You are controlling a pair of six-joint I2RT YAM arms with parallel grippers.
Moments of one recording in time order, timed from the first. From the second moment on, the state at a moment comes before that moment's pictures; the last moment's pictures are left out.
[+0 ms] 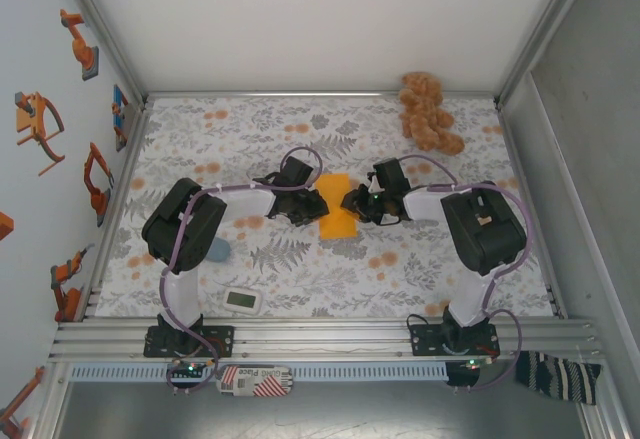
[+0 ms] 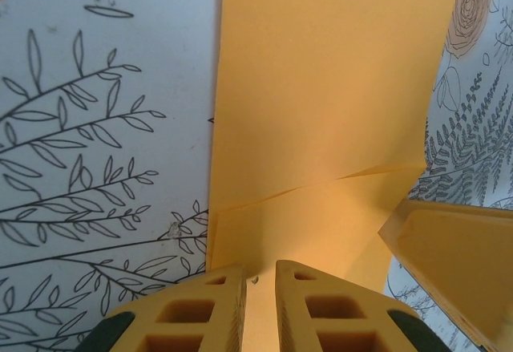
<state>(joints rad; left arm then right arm) -0.71 1.94 1.11 -0.19 0.30 -0.94 0.44 1.84 0.88 0.04 -0.53 0.94</state>
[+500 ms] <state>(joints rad) -0.71 1.94 1.10 -0.18 0.31 -0.95 0.44 1.85 0.89 0.04 -0.51 0.94</state>
